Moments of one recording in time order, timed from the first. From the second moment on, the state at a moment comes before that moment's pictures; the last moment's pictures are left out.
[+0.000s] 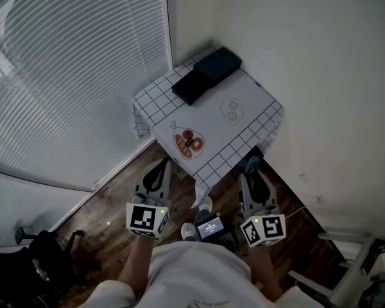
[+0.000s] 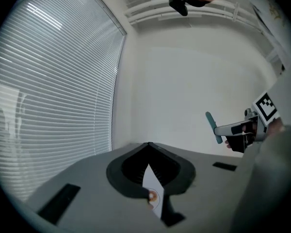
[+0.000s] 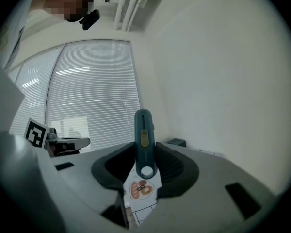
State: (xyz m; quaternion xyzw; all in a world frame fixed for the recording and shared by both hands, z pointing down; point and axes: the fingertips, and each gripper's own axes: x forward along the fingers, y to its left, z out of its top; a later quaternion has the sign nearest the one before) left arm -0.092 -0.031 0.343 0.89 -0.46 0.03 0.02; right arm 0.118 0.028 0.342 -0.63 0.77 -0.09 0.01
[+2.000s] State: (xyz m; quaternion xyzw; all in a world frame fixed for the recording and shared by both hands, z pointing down) left arm -0.044 -0.187 0.420 0.87 -0.47 0.14 0.05; right arm 0.129 -0.151 0.450 -0.53 0.82 -0.17 -0.12
